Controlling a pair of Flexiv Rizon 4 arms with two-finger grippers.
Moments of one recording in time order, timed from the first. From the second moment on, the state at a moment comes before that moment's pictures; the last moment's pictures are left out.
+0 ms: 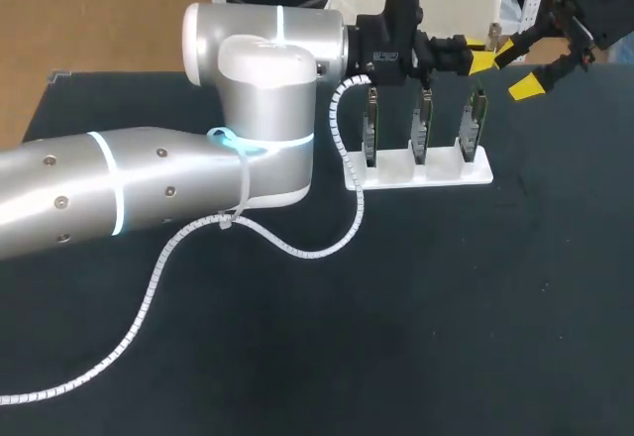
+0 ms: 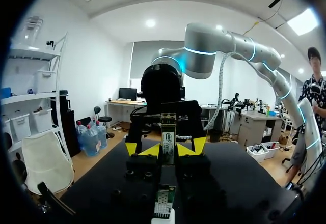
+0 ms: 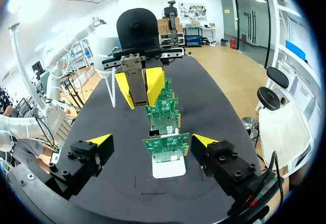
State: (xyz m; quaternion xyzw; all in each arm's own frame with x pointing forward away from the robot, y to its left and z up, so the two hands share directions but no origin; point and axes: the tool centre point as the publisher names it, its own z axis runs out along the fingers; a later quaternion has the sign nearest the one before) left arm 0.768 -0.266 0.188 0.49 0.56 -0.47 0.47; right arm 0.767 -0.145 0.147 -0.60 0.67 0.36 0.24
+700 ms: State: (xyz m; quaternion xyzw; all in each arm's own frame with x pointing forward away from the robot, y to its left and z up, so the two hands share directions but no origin) left arm 0.769 -0.266 0.178 0.50 0.56 -0.47 0.46; right arm 0.767 -0.145 0.147 -0.60 0.67 0.36 0.24
